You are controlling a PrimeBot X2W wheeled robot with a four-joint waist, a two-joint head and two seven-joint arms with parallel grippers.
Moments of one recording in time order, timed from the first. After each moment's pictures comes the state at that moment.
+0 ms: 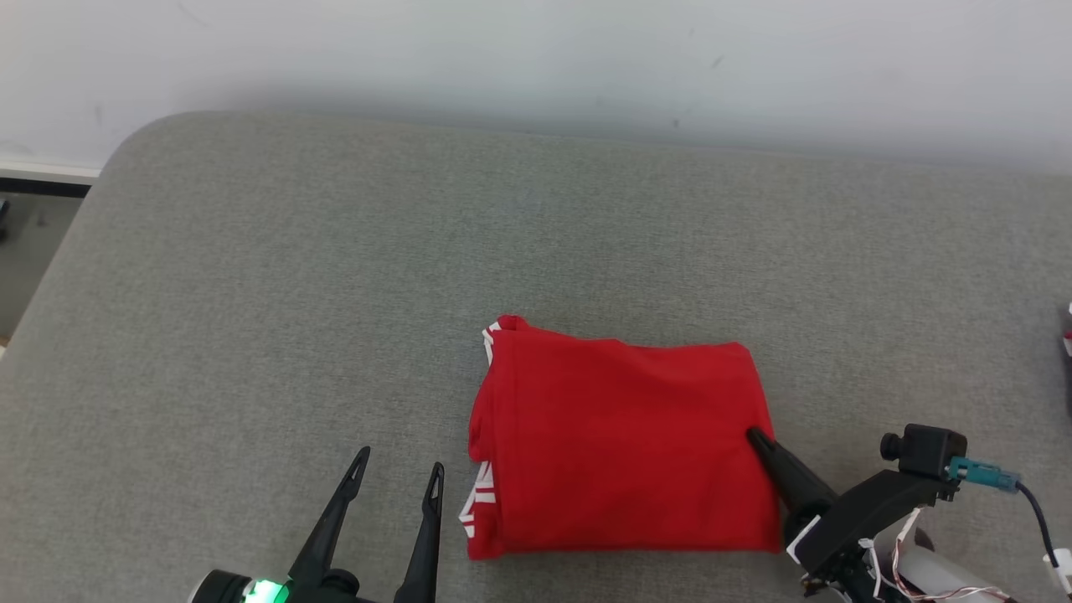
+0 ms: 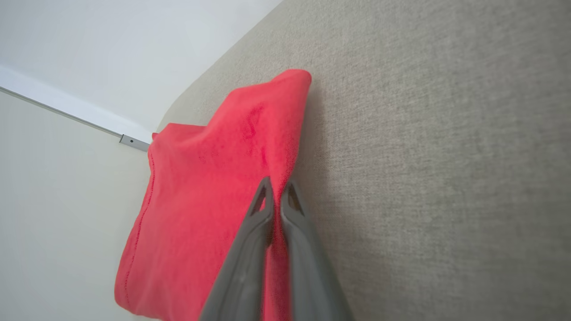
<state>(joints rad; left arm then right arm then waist) 0.03 0.08 -0.24 -0.02 0.00 -0.05 -0.26 -0.44 -0.53 0.90 0.46 1.50 0.13 -0.22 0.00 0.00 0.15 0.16</state>
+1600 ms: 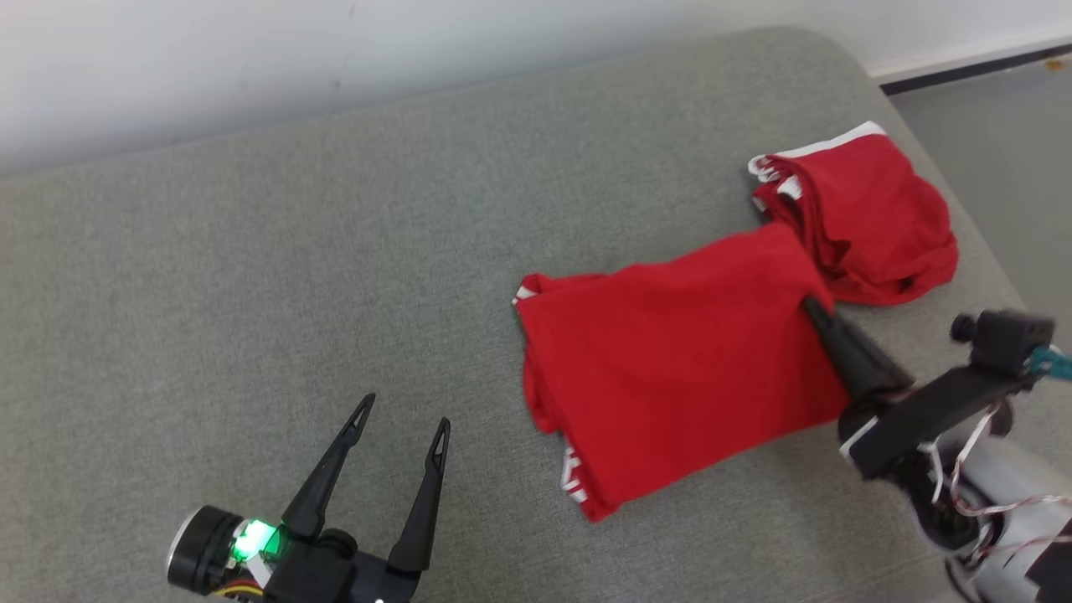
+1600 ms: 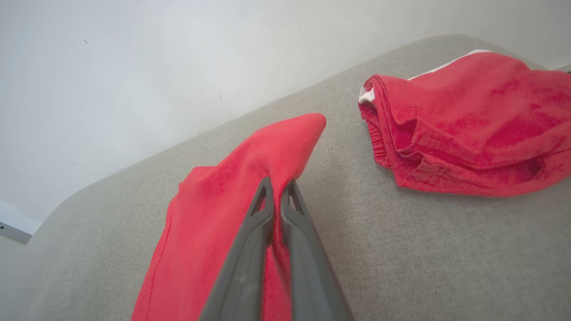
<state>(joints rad) -0.06 0.15 -0.27 -0.04 0.00 -0.09 -0.26 -0.58 -0.65 0.82 0.37 1.27 0.13 -0.26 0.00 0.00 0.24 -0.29</state>
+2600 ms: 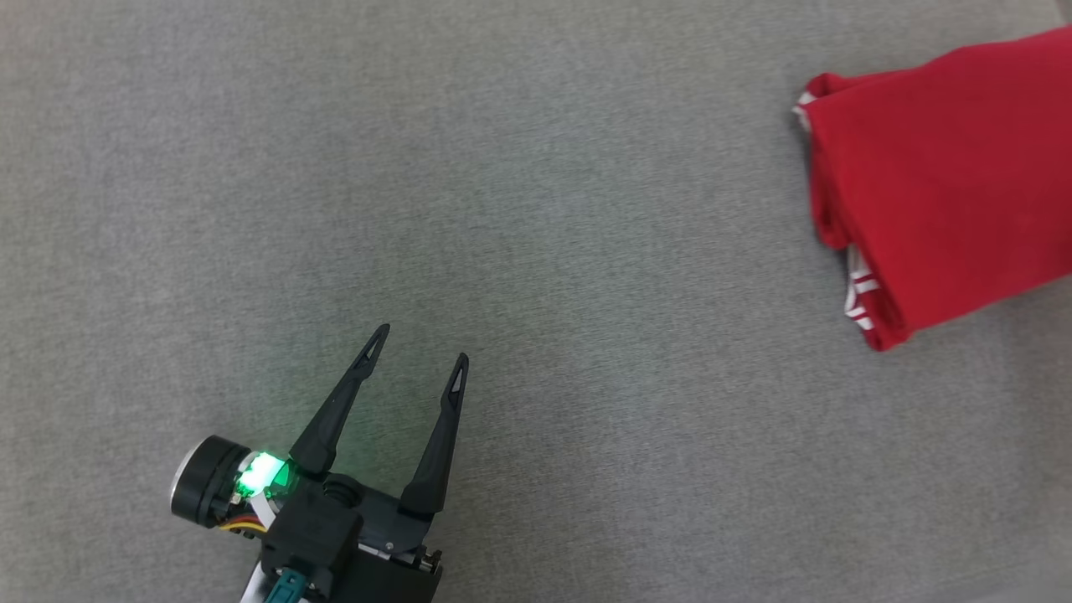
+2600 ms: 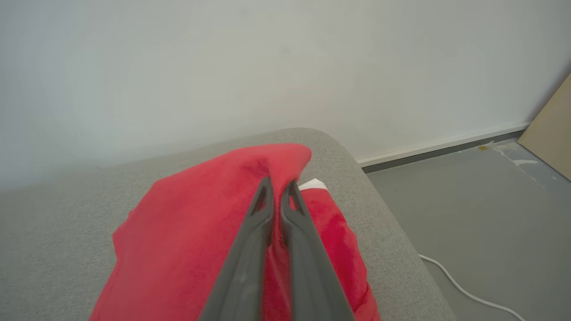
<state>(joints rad) -0.19 0.15 -0.30 -0.06 -0.02 -0.10 -0.26 -0.83 -1.05 0.76 0.48 1.39 0.13 -0.26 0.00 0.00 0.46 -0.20</state>
